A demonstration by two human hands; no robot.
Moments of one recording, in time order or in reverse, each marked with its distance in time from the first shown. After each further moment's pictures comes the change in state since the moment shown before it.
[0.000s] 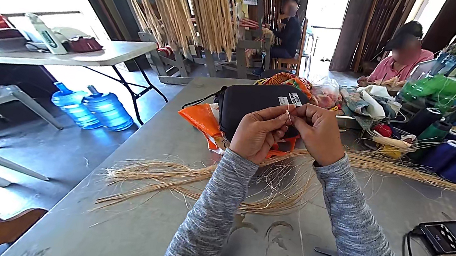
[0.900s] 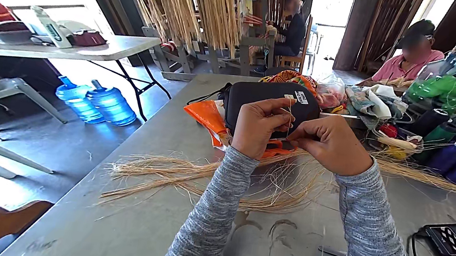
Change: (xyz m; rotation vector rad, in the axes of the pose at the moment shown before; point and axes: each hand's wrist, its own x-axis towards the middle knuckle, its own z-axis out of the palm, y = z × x) left_hand -0.003 0.007 -0.006 0.363 0.021 0.275; right_hand -0.014 -0.024 -0.024 -0.119 -0.348 -0.273
